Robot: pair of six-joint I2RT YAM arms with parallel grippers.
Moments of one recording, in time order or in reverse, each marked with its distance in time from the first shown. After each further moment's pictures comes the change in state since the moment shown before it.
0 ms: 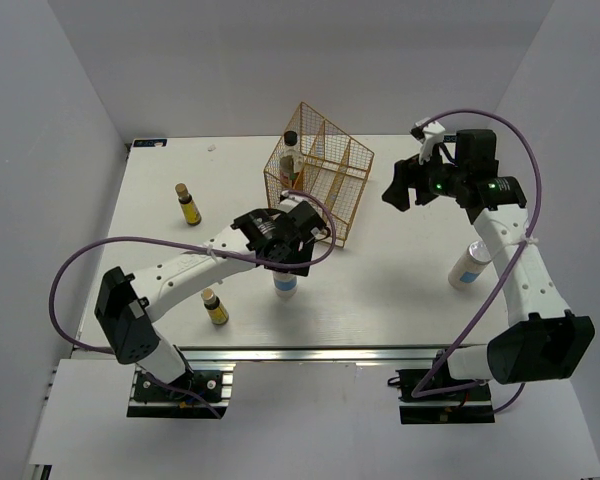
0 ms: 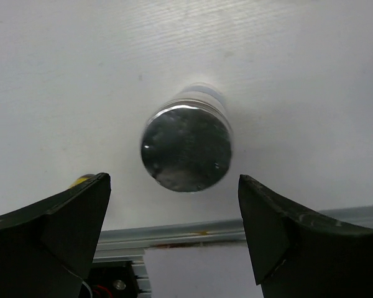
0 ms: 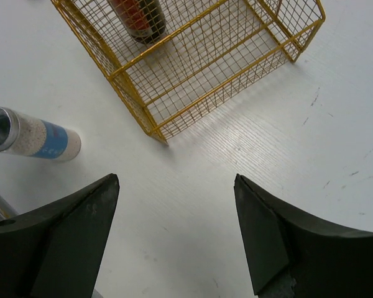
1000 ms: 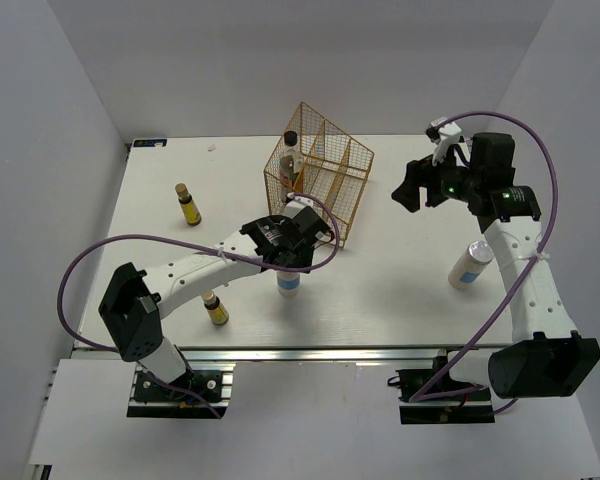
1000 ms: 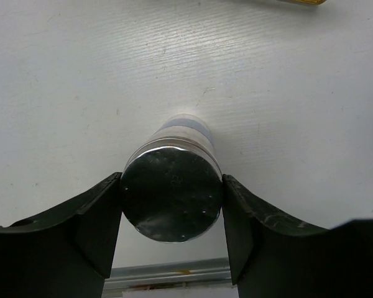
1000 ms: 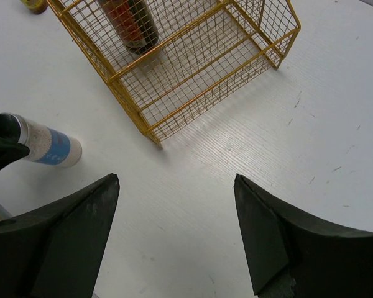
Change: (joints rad) left arm 0.002 0.029 -0.096 0.208 -0.042 0.008; right arm -0.055 -0.080 -0.033 0.004 -0.018 0.003
